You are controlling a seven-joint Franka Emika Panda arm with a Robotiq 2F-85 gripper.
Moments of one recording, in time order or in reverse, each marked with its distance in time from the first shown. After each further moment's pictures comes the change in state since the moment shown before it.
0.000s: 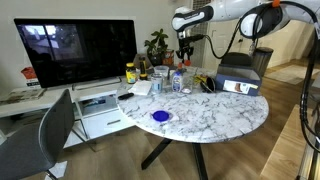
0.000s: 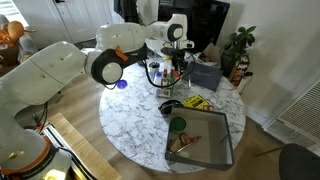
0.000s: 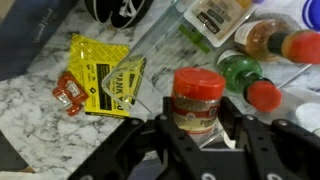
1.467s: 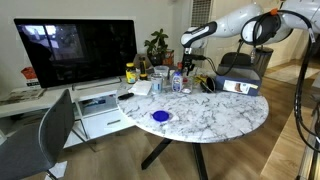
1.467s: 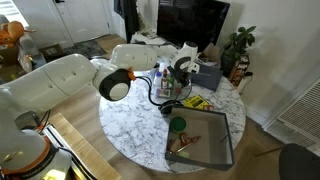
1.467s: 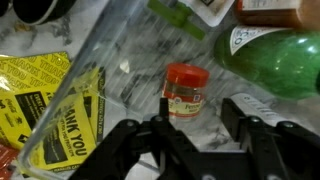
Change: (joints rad) arm -0.140 0.102 0.145 -0.117 0.160 0.321 -0.003
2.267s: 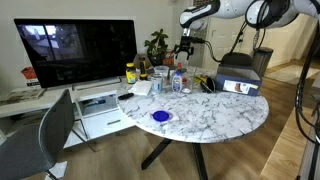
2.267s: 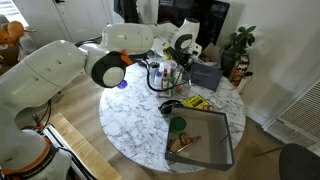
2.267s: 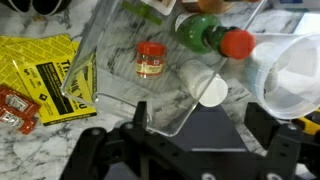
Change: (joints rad) arm 0.023 -0.190 0.005 -0.046 -0.004 -0.102 0.088
